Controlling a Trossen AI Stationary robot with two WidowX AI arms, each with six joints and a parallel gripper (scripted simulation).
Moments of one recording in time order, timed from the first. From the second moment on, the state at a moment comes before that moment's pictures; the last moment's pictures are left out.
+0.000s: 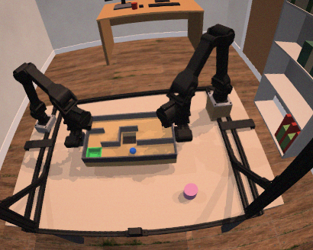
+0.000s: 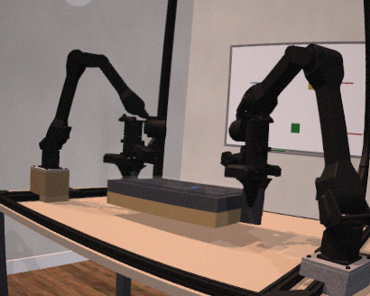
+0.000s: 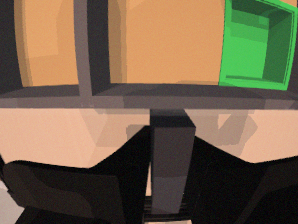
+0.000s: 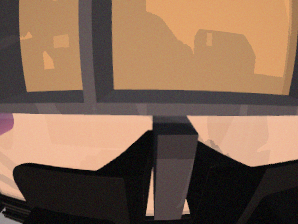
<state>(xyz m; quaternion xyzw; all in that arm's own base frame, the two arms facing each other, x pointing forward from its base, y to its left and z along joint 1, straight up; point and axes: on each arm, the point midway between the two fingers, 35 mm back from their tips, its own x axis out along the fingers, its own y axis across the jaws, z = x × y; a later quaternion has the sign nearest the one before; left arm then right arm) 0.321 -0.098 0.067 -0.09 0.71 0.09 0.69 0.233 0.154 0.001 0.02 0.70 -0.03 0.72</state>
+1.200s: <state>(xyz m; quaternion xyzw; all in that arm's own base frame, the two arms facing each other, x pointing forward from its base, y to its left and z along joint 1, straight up) 0.318 -0.099 0.073 -0.09 0.72 0.09 0.68 0.236 0.156 -0.002 0.02 0.69 -0.03 0.72</state>
